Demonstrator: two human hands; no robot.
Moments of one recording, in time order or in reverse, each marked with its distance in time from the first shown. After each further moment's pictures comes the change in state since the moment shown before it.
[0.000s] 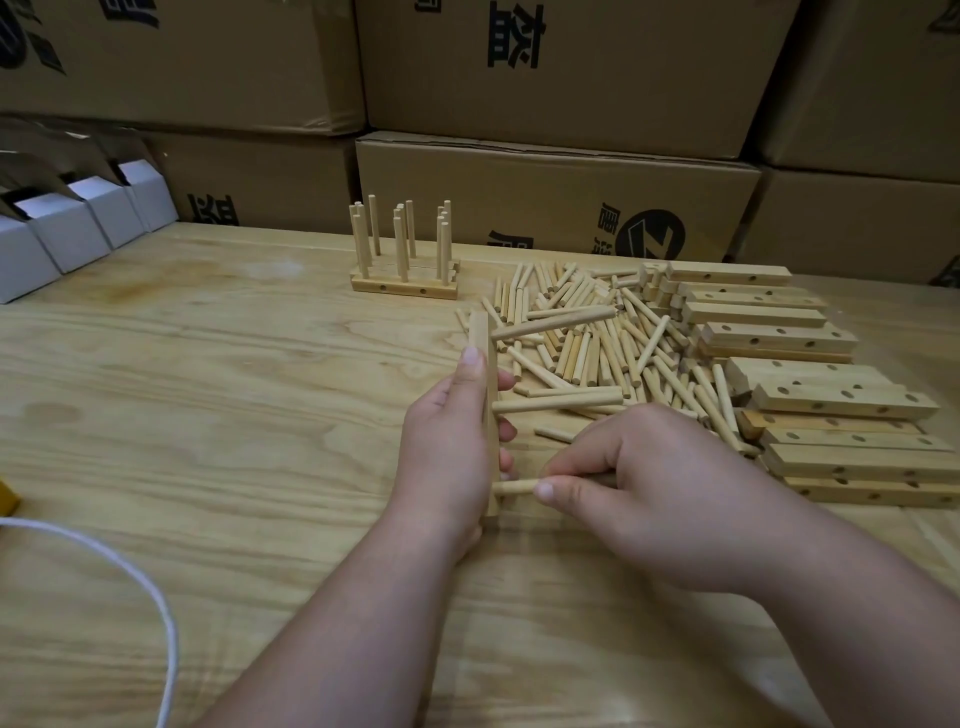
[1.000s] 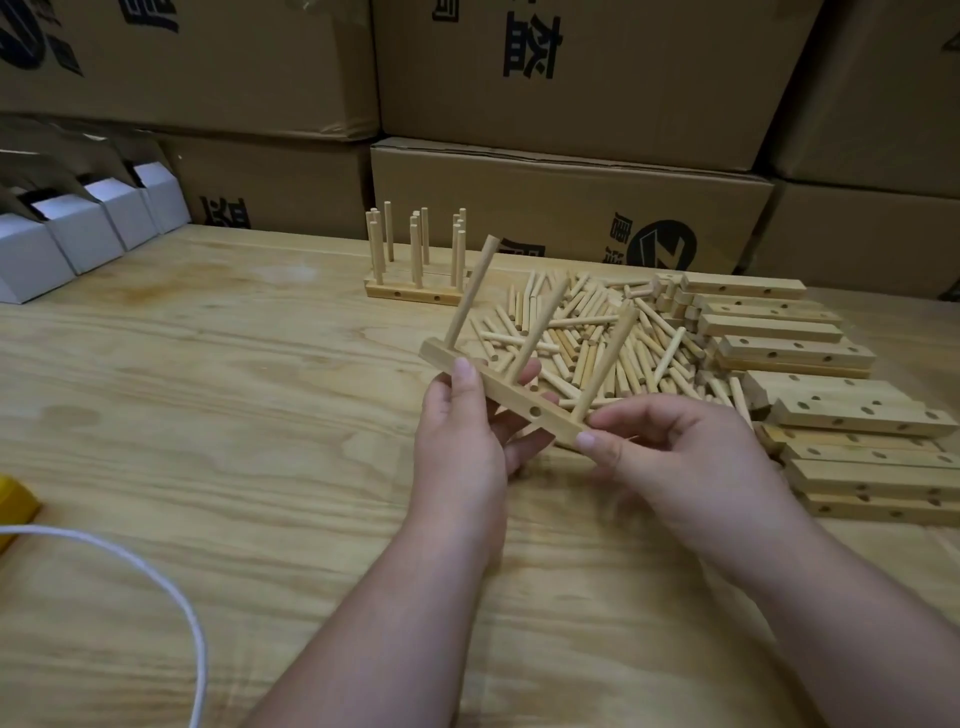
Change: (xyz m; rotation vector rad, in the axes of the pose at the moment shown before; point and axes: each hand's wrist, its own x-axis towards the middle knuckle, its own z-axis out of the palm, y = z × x) left_hand 0.008 -0.001 0.002 -0.391 -0.032 -0.022; right_hand 0.014 0.022 0.018 0.567 0.403 0.219
